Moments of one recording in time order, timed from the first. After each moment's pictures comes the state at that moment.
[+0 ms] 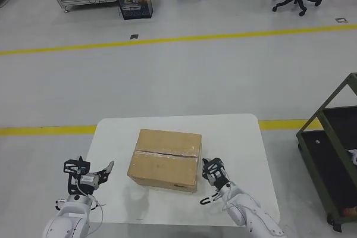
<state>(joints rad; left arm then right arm) 1.73 -1.15 -1.60 -1.80 1.33 0.00 0.00 -1.32 -1.27 1.06 -1.25 -1.32 -0.09 -0.18</state>
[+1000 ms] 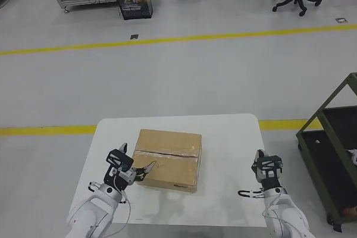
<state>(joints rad) 1.62 -1.16 -1.40 -1.96 1.45 -0.21 -0.08 -1.68 -1.21 1.48 -1.75 -1.36 0.10 -0.07</state>
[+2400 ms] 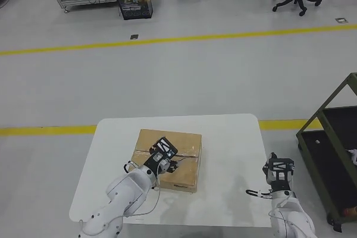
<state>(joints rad) 1.26 -1.22 -1.06 -1.74 1.56 -0.22 -0.31 -1.71 -1.23 1.55 -1.74 -1.34 0.18 -0.07</state>
